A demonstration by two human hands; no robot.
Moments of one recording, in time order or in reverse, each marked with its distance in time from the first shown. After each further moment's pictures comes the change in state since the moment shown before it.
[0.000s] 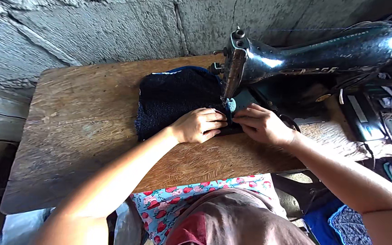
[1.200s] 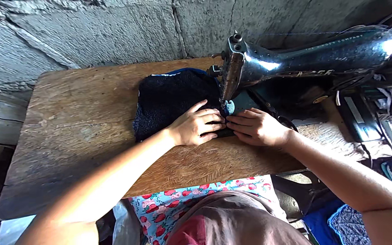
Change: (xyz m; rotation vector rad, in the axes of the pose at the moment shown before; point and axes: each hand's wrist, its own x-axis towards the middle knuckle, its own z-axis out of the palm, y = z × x) left_hand -0.008 -0.002 -0.002 0.097 -0.081 -0.082; right_hand -0.002 0.006 0.006 -0.158 -0.068 -0.190
